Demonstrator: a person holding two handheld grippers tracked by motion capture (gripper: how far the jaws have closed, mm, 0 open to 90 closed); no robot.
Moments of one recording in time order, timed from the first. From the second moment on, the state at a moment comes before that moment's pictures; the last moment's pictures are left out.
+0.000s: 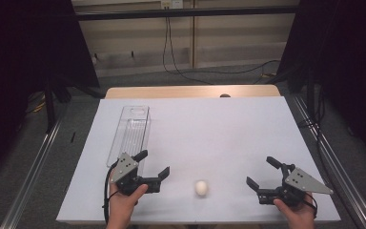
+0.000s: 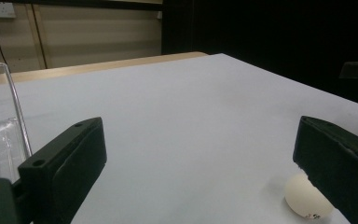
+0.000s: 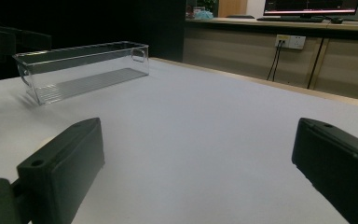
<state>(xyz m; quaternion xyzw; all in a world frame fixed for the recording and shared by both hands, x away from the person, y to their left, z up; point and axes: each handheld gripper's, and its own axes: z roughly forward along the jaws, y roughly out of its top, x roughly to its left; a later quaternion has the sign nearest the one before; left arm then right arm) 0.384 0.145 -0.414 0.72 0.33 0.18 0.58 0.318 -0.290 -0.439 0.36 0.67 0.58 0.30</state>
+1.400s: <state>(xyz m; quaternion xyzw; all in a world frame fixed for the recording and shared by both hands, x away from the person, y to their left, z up) 0.385 0.120 -0.418 0.75 0.31 0.15 0.57 0.318 -0.290 -0.439 0.36 0.67 0.58 0.29</state>
